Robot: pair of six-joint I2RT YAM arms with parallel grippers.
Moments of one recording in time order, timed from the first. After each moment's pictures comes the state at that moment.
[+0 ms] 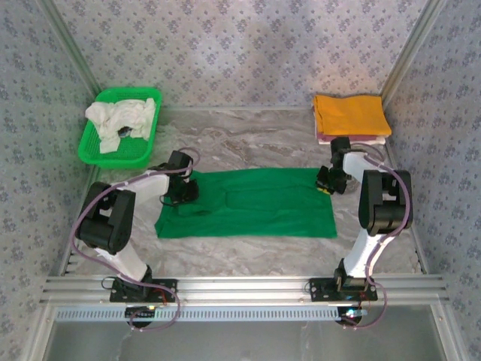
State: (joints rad) left arm -0.35 1.68 0.92 -0.47 0.10 -0.51; right arm -0.01 1.81 1.12 -0.69 -0.12 0.46
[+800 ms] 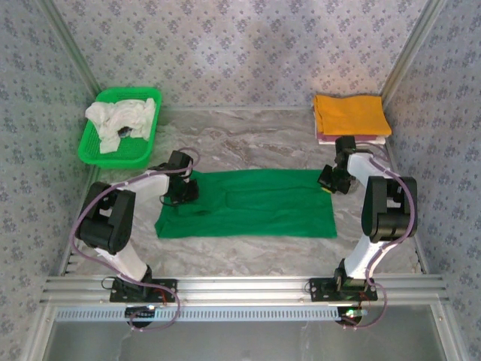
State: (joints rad) left arm -0.35 1.68 0.92 -0.47 0.10 -0.51; right arm -0.04 1.74 1.11 -0.73 -0.12 0.46
